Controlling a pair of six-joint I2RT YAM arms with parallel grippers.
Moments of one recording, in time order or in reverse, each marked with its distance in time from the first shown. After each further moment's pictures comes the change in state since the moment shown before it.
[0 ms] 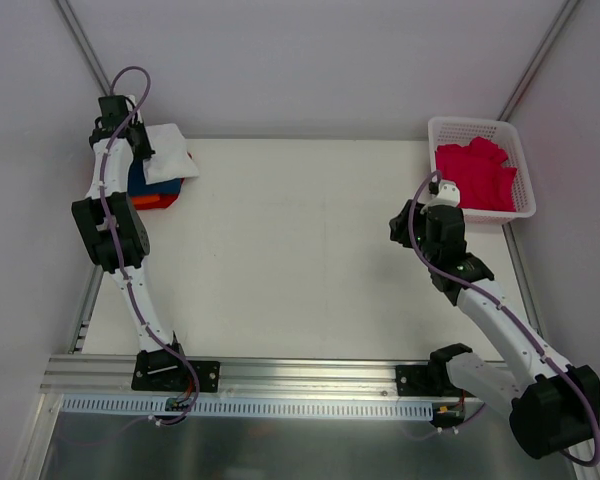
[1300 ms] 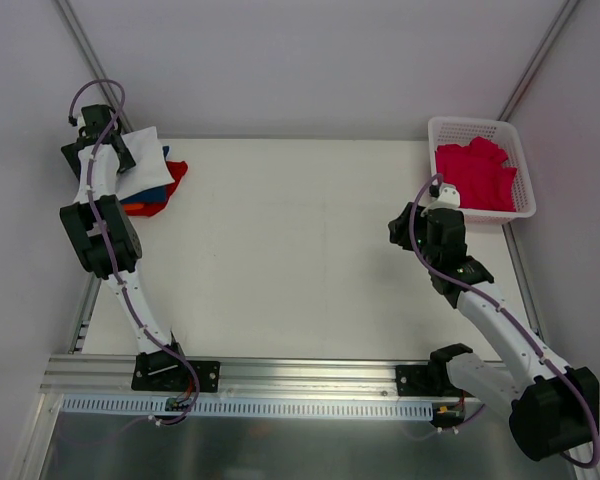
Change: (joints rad) left arm 0.072 -0.051 -0.100 -0.040 -0.510 -0.108; right arm -0.012 -0.013 -0.035 0.024 -0.033 0.018
